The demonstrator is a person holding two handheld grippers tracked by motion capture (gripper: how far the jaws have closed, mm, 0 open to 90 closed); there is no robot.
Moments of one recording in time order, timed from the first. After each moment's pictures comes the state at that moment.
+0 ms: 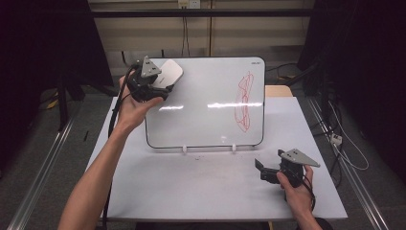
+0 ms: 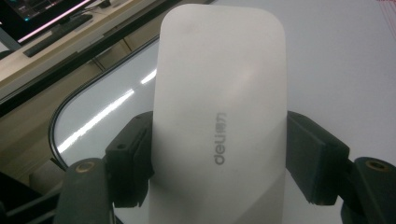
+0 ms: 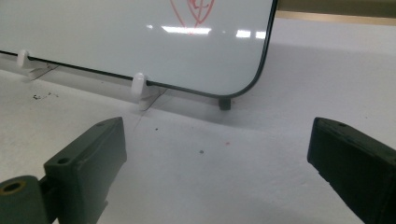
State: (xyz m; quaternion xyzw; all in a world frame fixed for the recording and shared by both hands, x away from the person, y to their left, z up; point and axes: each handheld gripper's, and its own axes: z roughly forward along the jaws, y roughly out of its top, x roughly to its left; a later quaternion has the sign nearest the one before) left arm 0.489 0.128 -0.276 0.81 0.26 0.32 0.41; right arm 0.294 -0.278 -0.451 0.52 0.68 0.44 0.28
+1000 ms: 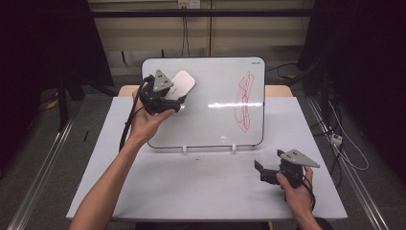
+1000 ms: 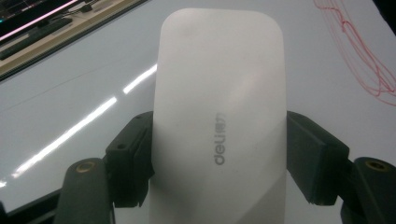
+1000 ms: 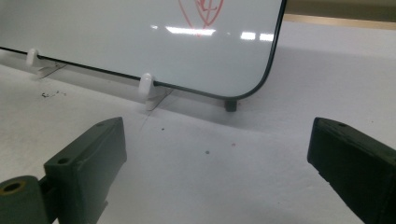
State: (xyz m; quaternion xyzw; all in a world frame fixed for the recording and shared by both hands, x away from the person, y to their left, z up) left arm 0.465 0.095 -0.296 0.82 0.25 0.30 0.43; right arm 0.292 -0.277 -0.450 0.51 0.68 0.45 0.28
